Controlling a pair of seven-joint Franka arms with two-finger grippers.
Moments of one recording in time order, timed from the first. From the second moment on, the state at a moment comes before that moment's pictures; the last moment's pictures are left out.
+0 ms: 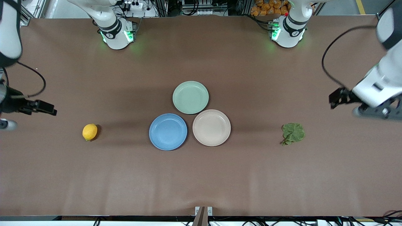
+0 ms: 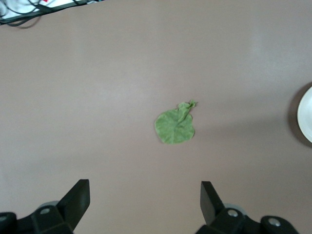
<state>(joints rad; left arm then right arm) 0.01 0.13 -0.17 -1.46 0.13 1.64 0.02 -0.09 0.19 0.03 -1.47 0.02 1.64 -0.02</state>
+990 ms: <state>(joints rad) -0.01 0.03 -0.15 -1.49 0.07 1.55 0.03 -0.03 0.08 0.03 -1.46 0.02 1.41 -0.03</state>
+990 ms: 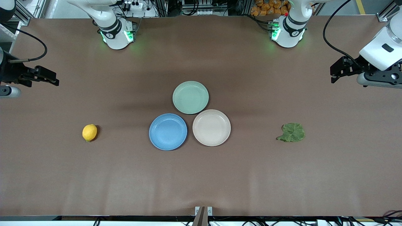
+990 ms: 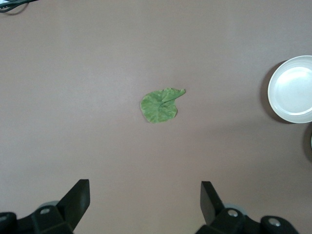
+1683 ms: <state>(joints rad) 0.00 0.03 -0.14 -1.49 0.07 1.55 0.00 -0.02 0.08 0.03 -1.46 0.02 1.46 -0.03</state>
